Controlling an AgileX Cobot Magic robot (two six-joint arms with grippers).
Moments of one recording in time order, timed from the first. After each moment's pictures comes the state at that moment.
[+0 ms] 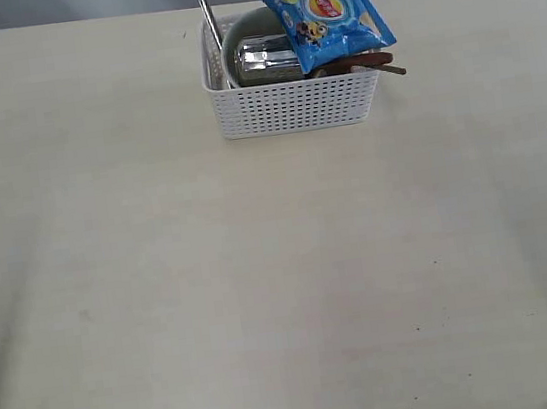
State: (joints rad) left arm -0.01 0.00 0.00 0.10 0.11 -0.12; right arm 0.45 2.17 -1.92 0.44 0.65 -0.37
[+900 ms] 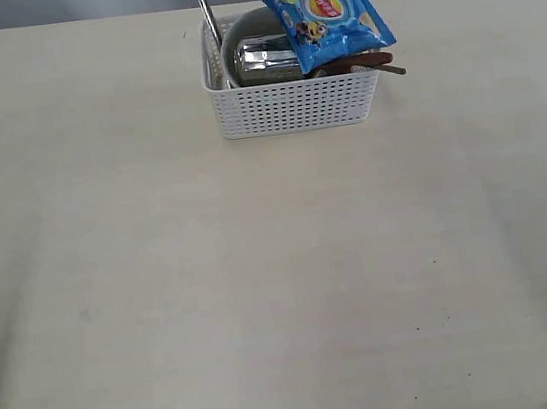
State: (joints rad) left arm -0.01 0.00 0.00 0.10 0.11 -0.12; right arm 0.46 2.23 -1.99 0.46 0.65 -0.35
